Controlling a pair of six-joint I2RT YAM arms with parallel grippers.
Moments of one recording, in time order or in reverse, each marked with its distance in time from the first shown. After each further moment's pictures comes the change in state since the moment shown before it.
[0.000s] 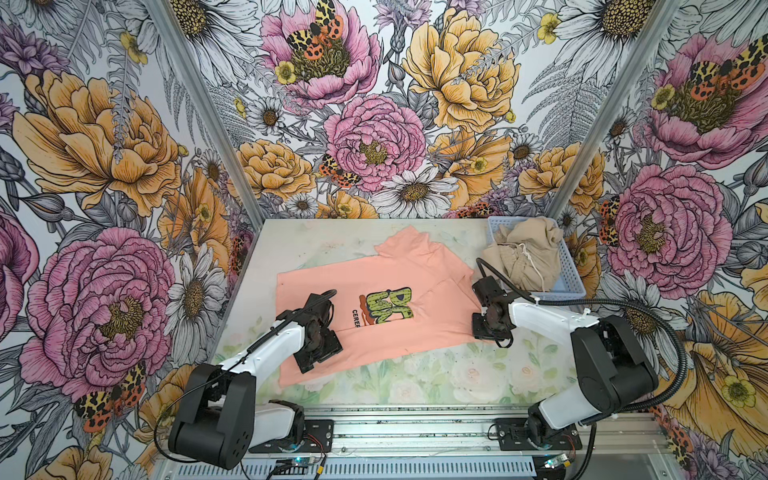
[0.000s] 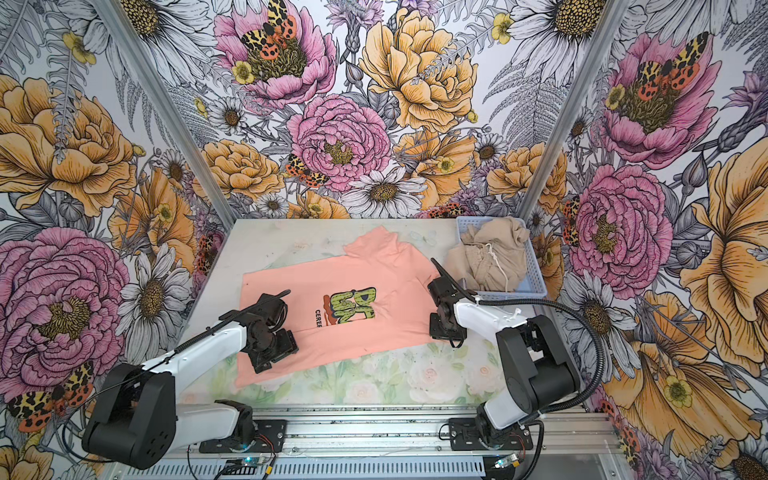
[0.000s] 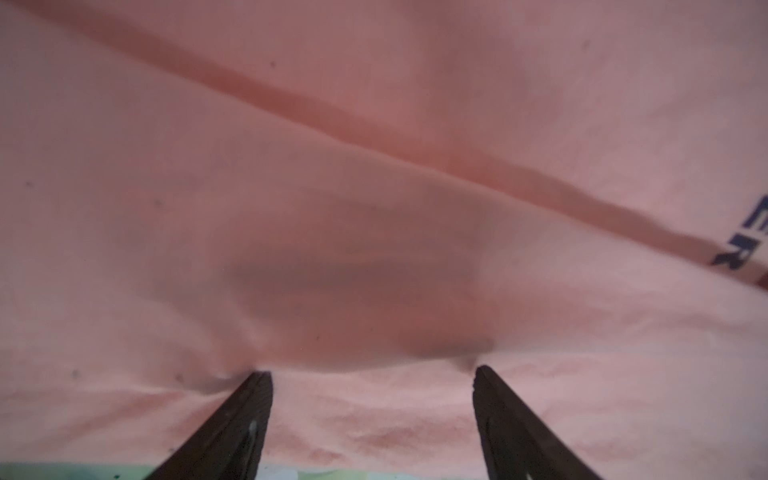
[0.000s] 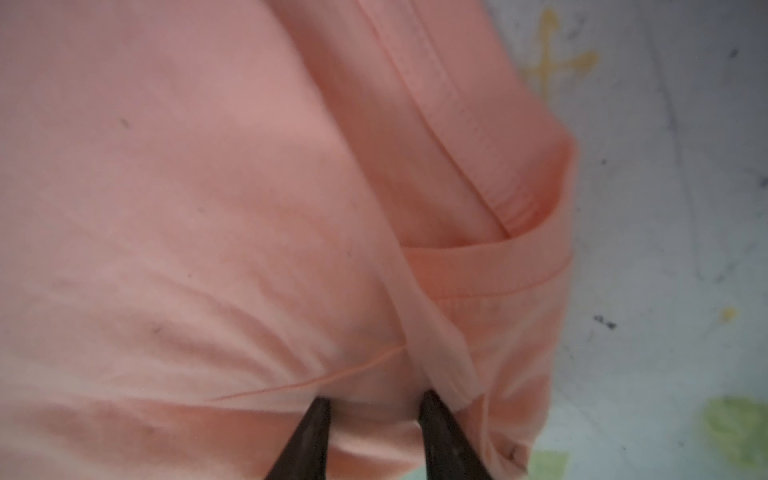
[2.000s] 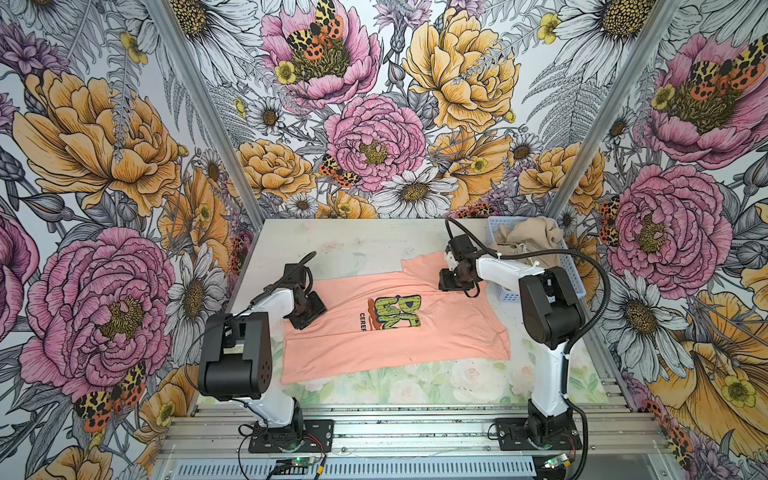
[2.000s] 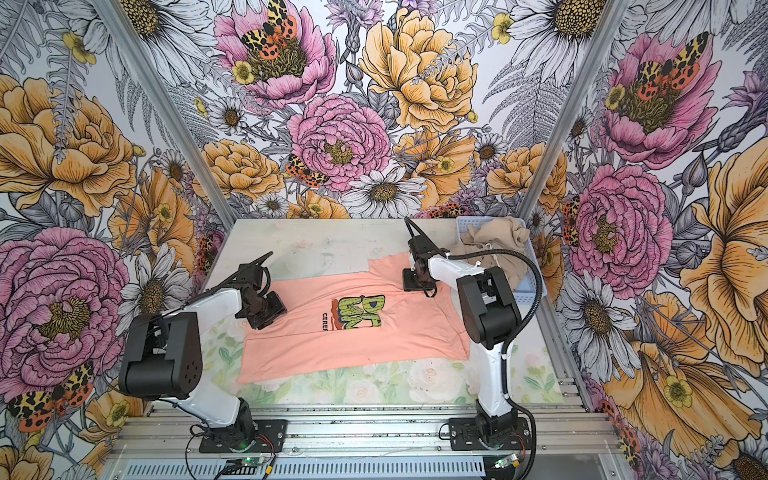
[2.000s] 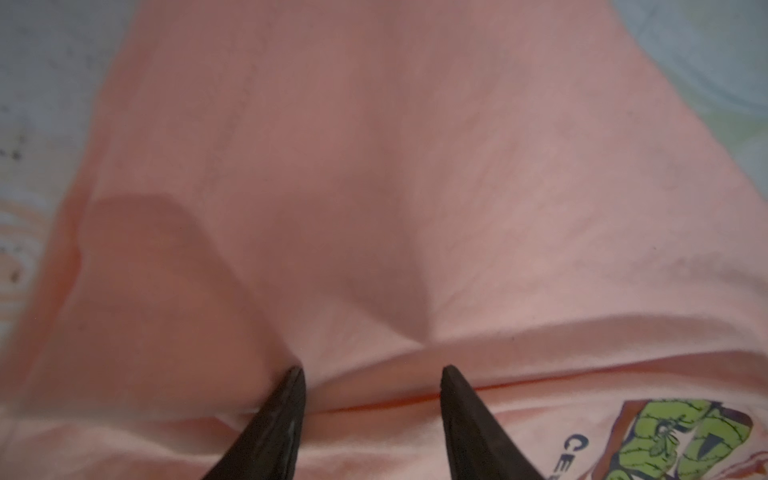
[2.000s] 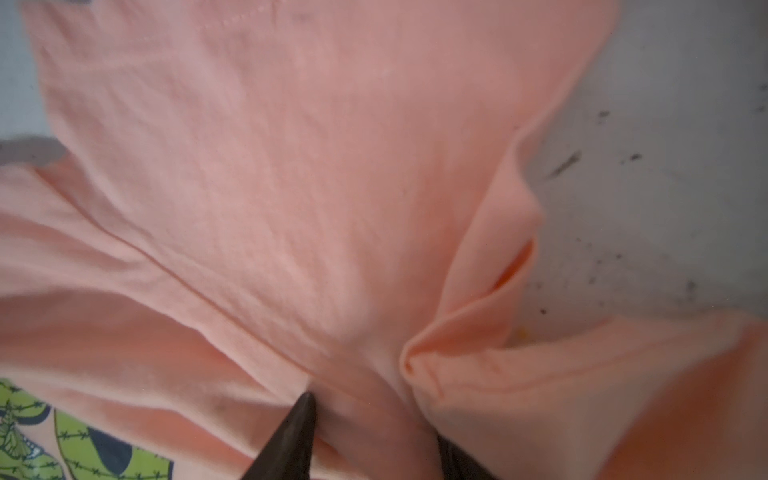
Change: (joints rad) left arm 0.267 0.311 0.218 0.271 0.105 0.162; right arm -0.005 0.526 0.619 0.123 -0.175 -0.231
